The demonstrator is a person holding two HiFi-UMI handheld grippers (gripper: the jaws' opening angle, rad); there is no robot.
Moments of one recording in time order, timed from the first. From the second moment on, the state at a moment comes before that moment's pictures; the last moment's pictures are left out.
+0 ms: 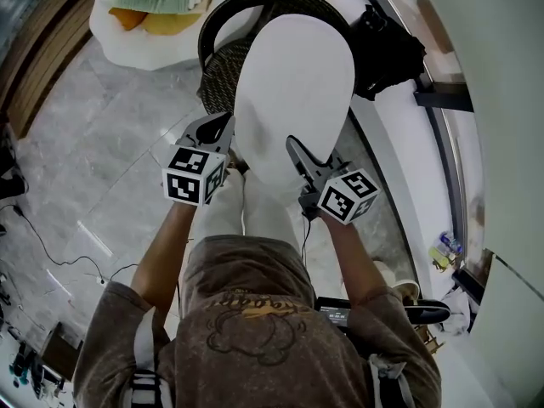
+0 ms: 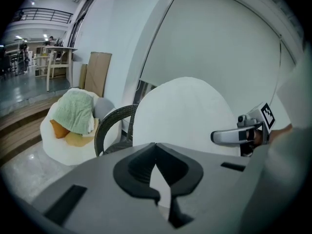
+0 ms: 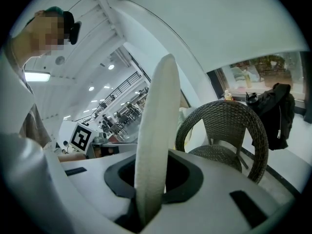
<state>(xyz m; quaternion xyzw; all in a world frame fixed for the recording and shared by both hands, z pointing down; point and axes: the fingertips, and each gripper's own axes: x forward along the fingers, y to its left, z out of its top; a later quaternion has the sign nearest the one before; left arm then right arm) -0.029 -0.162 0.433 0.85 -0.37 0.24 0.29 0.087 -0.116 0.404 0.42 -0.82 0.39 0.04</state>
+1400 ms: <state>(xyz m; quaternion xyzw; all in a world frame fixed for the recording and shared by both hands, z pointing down) -0.038 -0.164 0.625 0.83 -0.34 0.29 0.35 0.048 -0.143 0.592 0.40 -0.79 0.46 0.04</state>
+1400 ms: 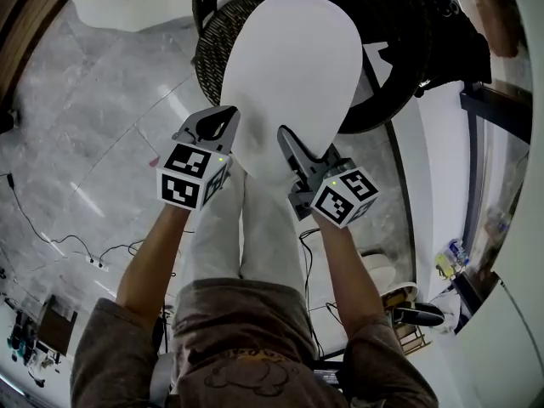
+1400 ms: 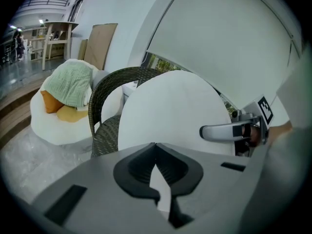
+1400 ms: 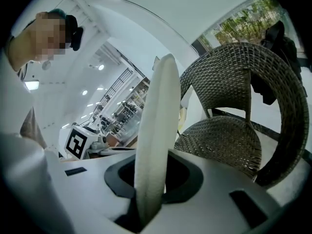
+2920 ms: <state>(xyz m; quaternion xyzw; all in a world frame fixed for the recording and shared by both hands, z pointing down) -0.033 -0.177 0.681 0.81 -0.31 0.32 0.39 0.062 -0.227 0.718 0.38 -0.74 0.56 0.04</state>
